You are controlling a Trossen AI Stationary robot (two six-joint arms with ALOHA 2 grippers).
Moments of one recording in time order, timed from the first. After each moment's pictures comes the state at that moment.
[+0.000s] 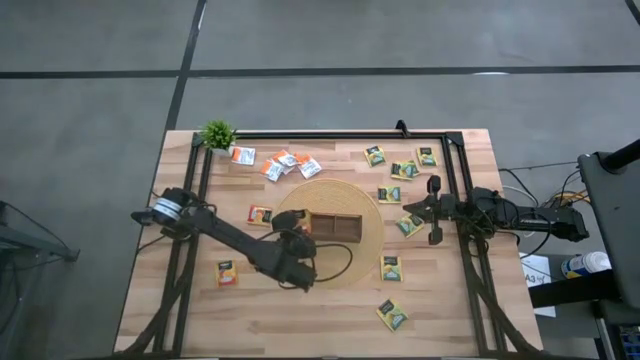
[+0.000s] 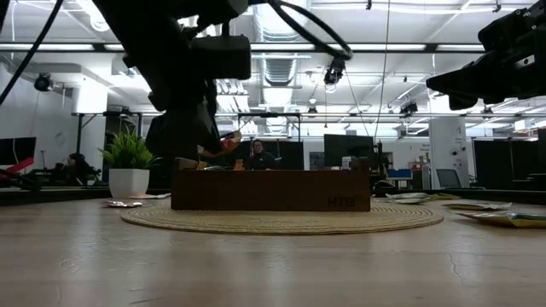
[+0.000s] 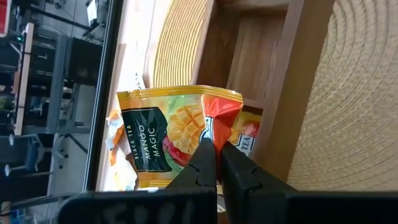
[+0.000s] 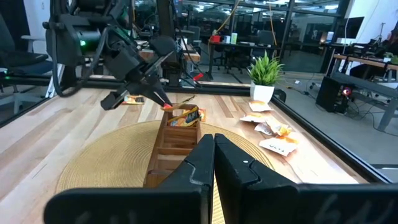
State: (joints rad) left arm -0.39 1.90 1.30 -0.89 -0.87 -0.44; right arm -0.07 0.04 0.01 0.00 0.00 -0.05
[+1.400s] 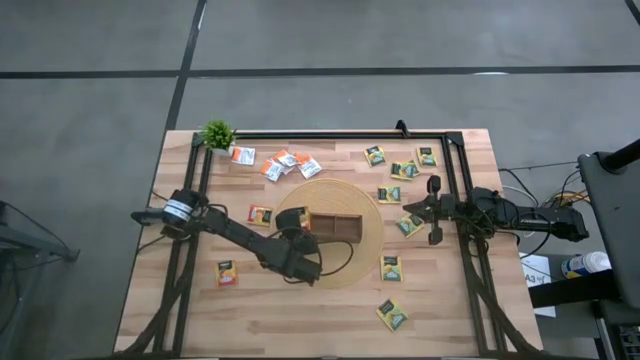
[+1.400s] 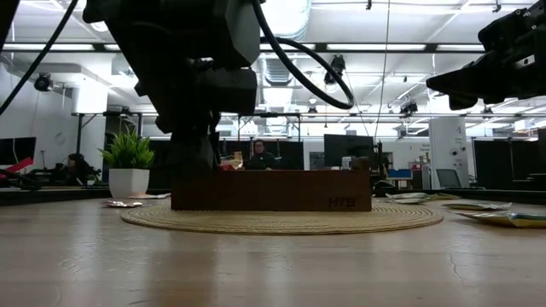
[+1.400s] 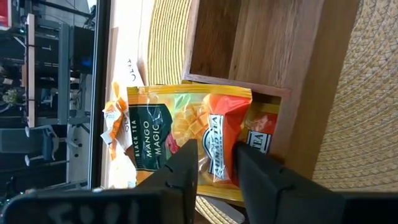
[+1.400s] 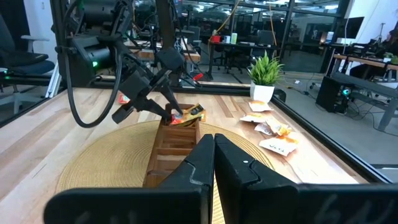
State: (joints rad) left arm -0.35 1.97 1.30 -0.89 -0.85 -0.41; right arm -0.07 0.04 0.01 0.00 0.00 -0.05
